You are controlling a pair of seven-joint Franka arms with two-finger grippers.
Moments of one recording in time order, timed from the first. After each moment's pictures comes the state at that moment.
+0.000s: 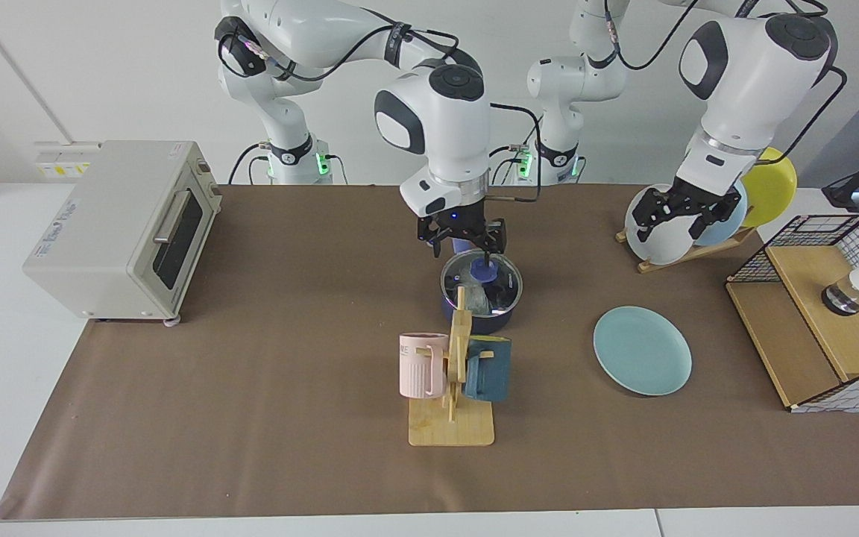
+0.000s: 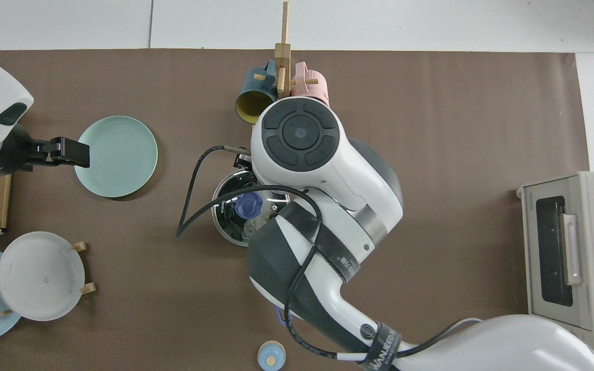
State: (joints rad) left arm -0.03 0.05 -0.02 -1.63 0.00 1.73 -0.06; right arm 0.16 0.52 0.60 -1.26 -0.27 1.82 1.05
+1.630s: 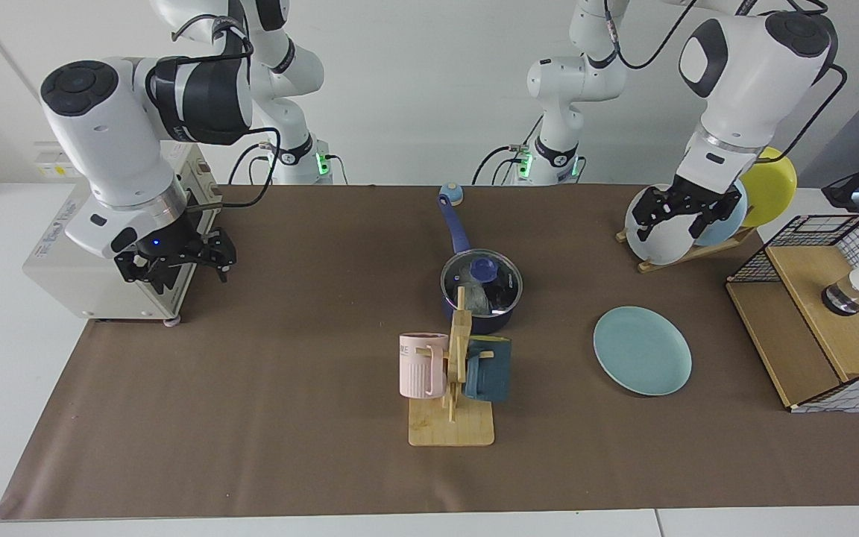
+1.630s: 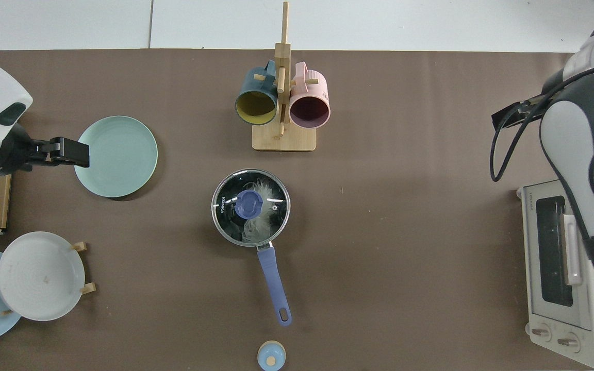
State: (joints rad) left arm -0.03 0.05 -0.02 -1.63 0.00 1.73 -0.07; right arm 0.14 0.34 -0.17 -1.31 0.00 1.69 -0.26
